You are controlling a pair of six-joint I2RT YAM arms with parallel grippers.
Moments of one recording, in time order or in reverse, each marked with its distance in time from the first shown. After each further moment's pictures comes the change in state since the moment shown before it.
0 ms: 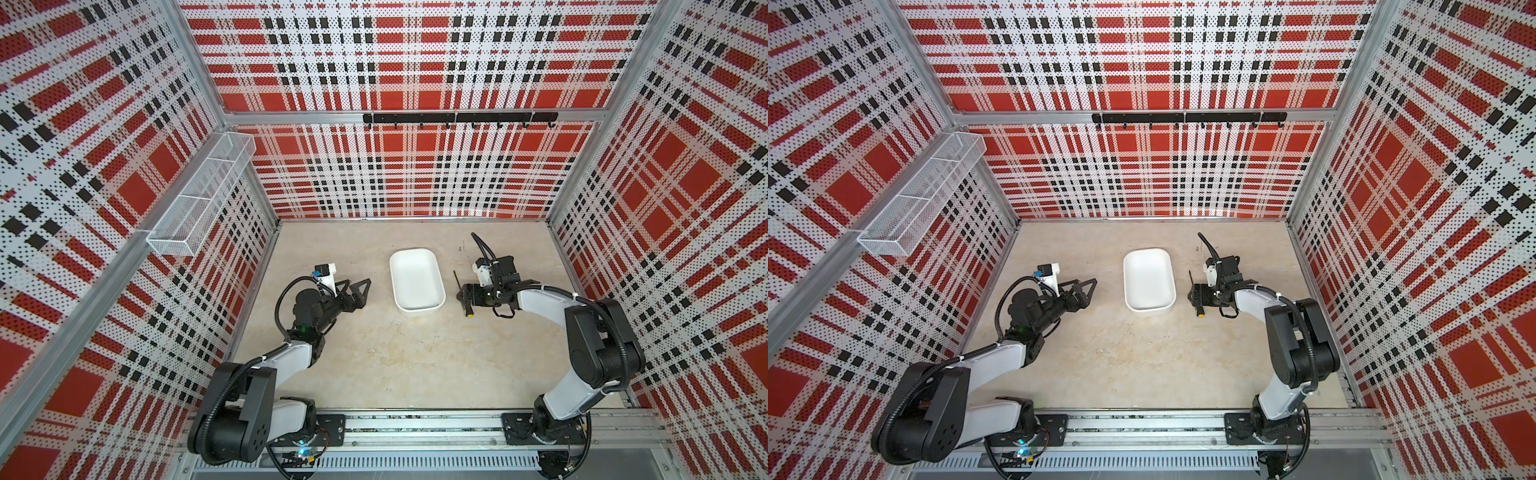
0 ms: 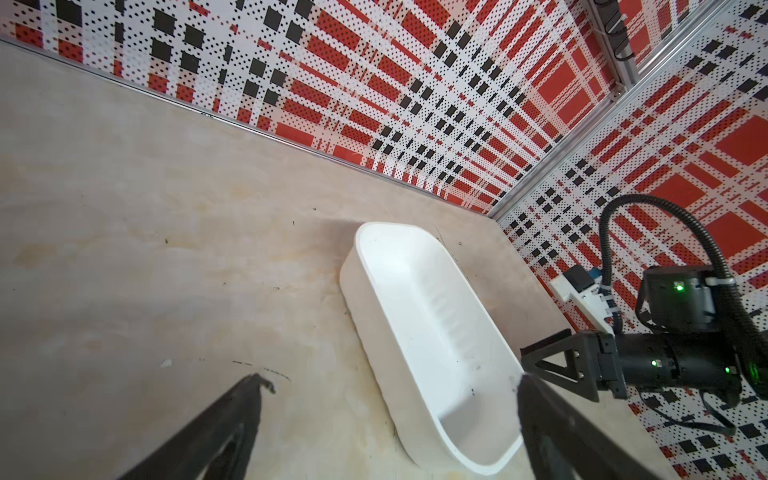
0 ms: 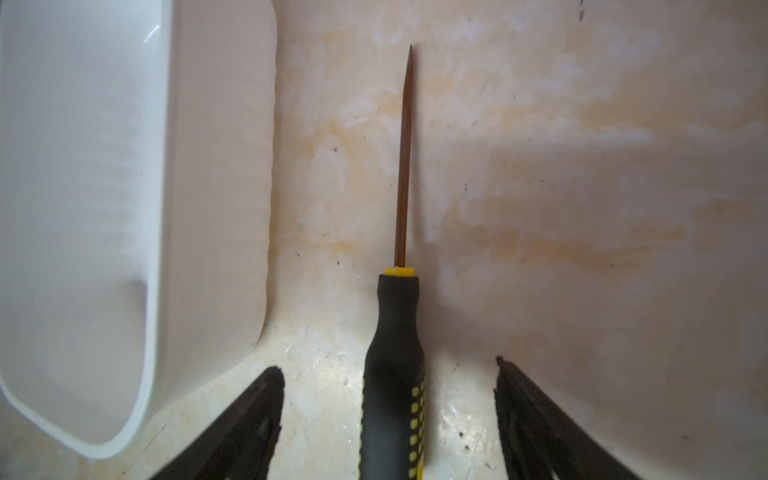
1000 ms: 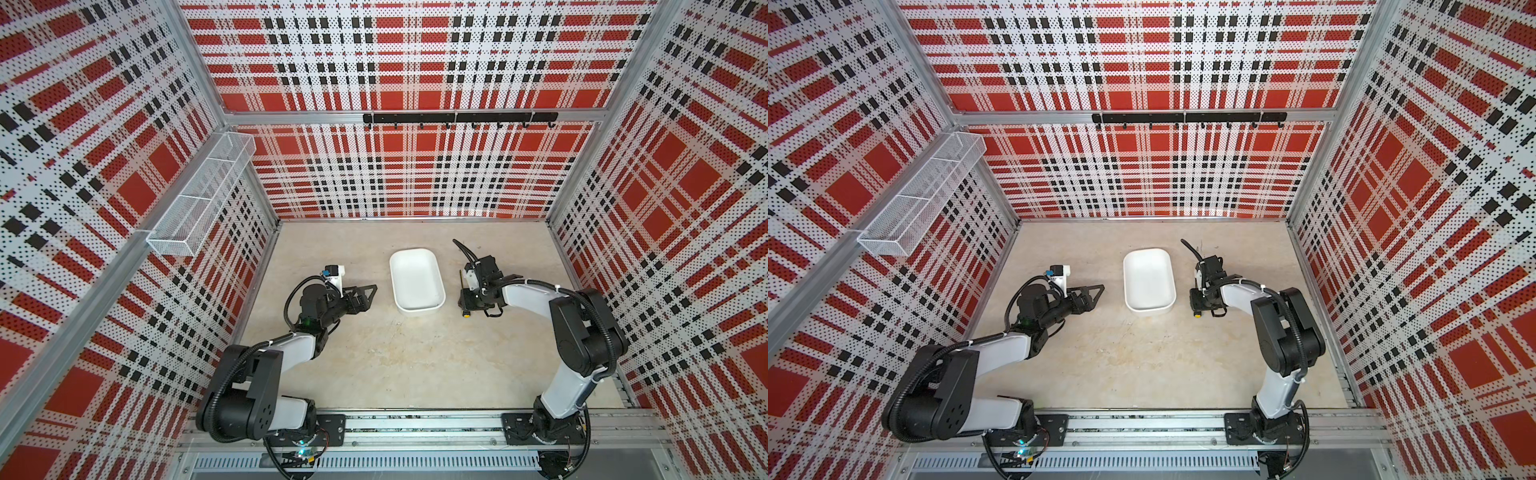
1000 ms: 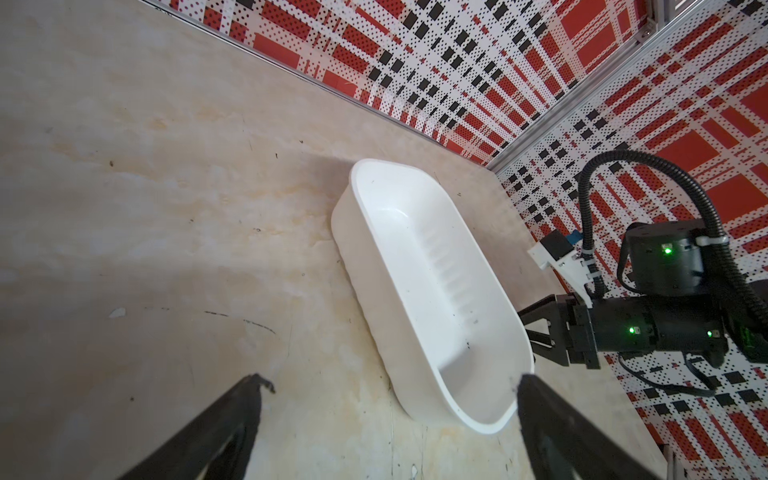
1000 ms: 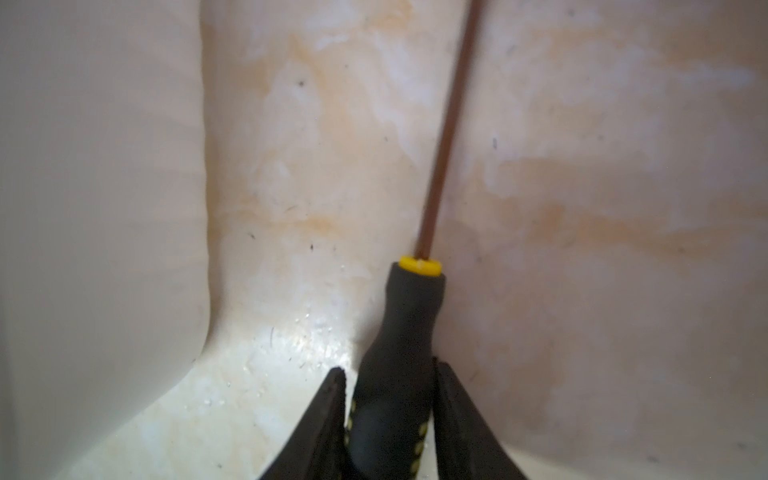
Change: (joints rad) left arm -0.010 0.103 0.053 -0.097 0.080 0.012; right arm 0.095 0.091 0.098 -0.142 0.160 -0.004
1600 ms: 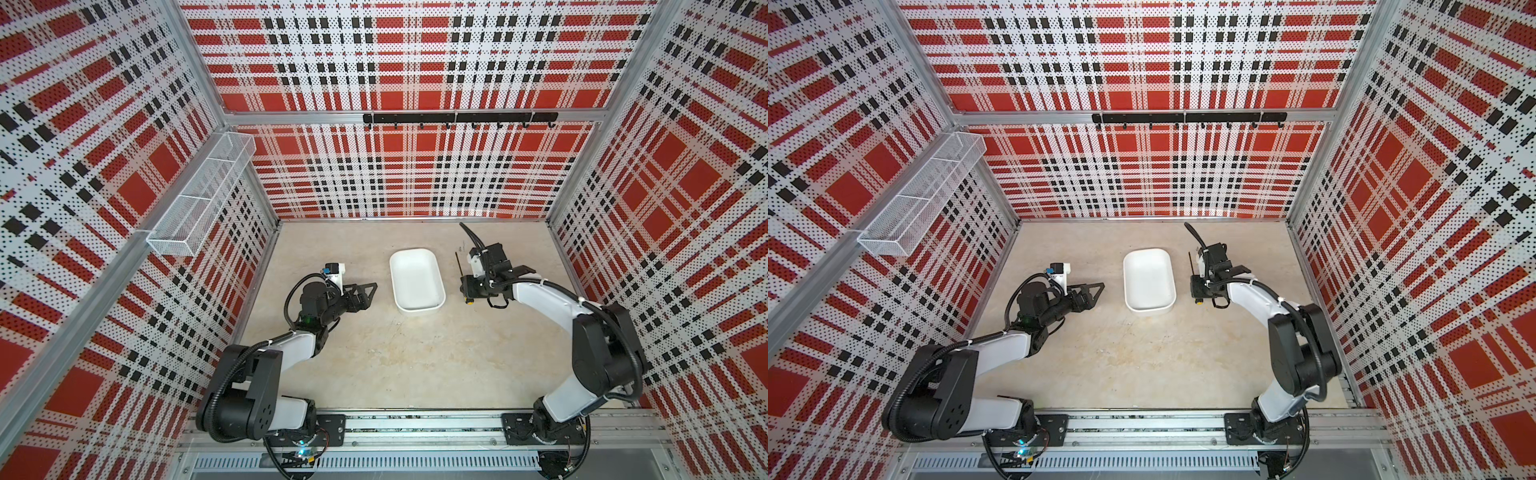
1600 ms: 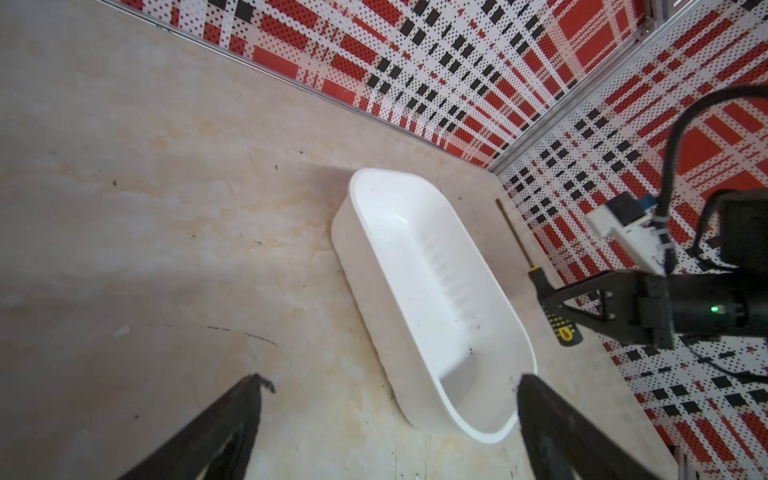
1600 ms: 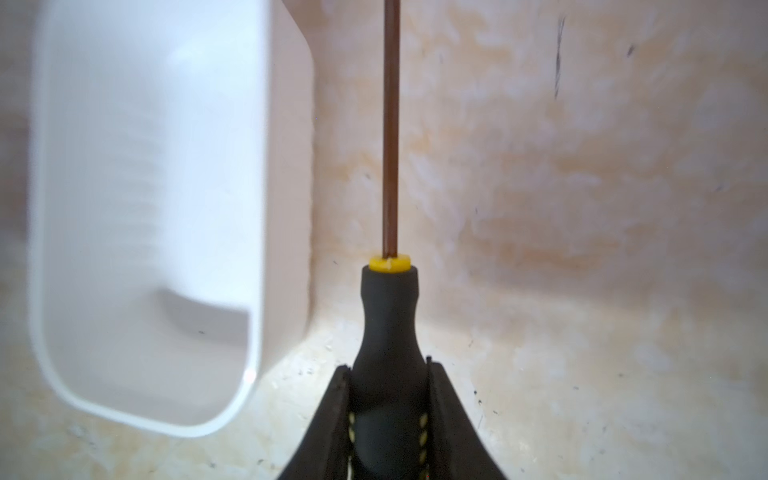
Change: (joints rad) left arm 0.000 0.000 0.024 -0.014 -0.010 0.023; right arm 0.012 -0.180 0.111 -0.099 0.010 0.049
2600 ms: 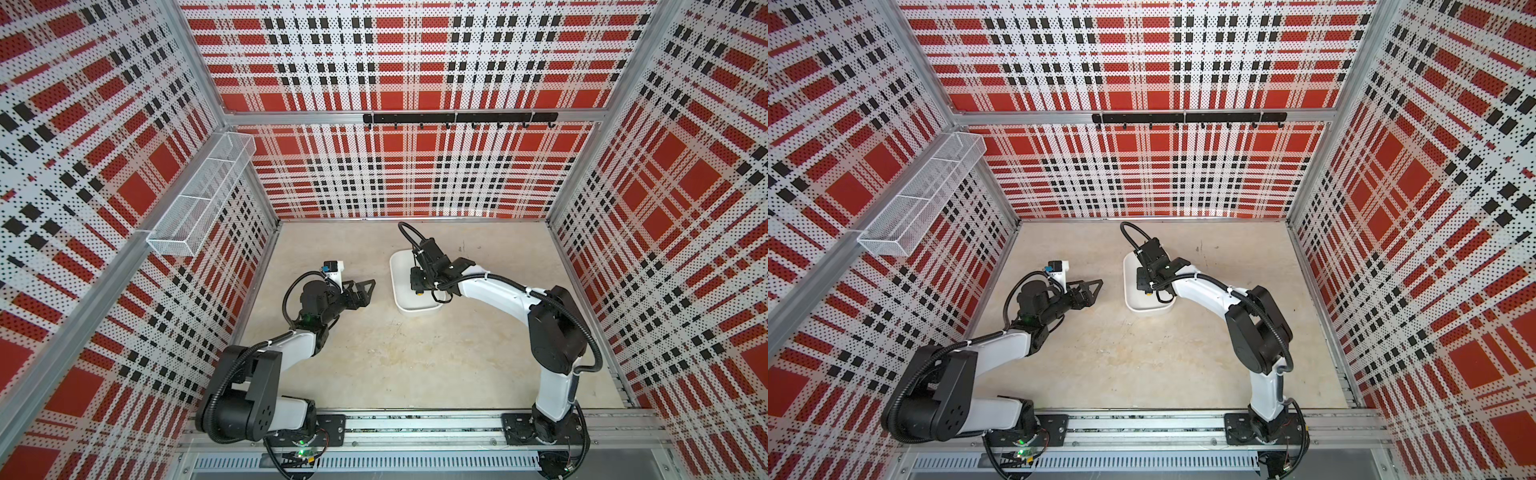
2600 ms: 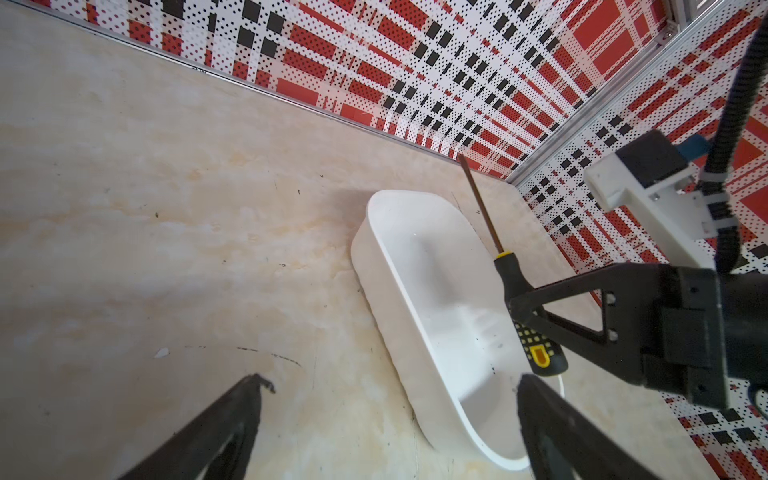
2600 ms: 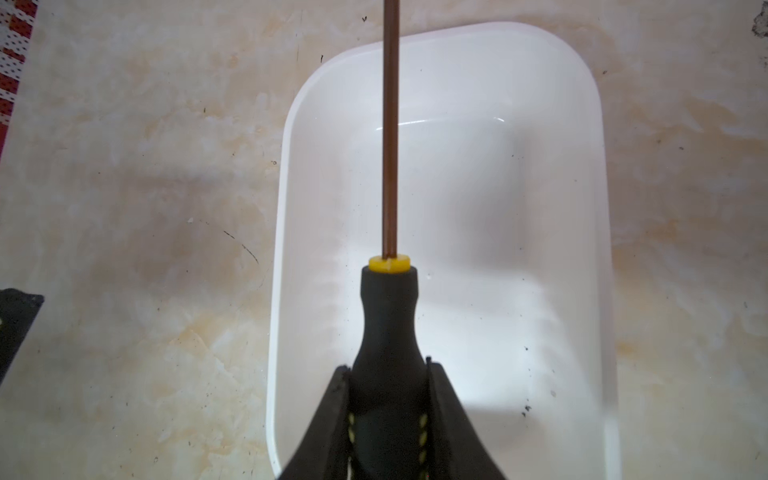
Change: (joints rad) left arm -0.006 -0.004 0.013 -0.004 -0.072 0.039; right arm 0.366 0.325 0.381 -0.037 0.274 0.320
